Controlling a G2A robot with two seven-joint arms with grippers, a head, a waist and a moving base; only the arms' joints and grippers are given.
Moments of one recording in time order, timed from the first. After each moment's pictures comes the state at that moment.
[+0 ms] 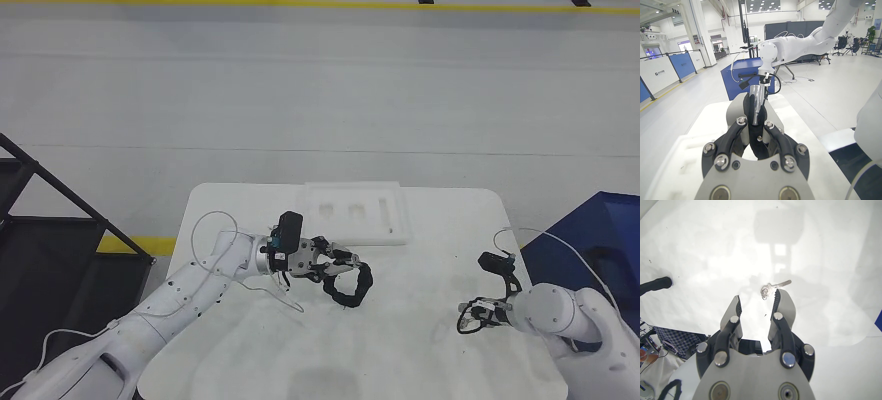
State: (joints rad) left arm 0.87 -0.99 -0.64 -1.28 1.41 -0.97 0.85; right arm -1.49 -0.84 1.37 -1.78 -0.54 0.40 1.20
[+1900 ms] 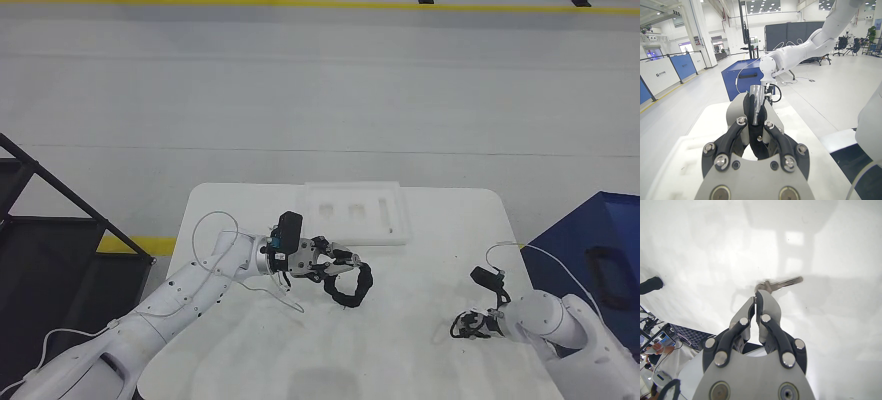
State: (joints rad) left arm 0.87 -0.99 -0.63 -1.28 1.41 -0.96 0.86; right arm -1.46 -0.87 1.29 -1.60 -0.40 0.36 1.14
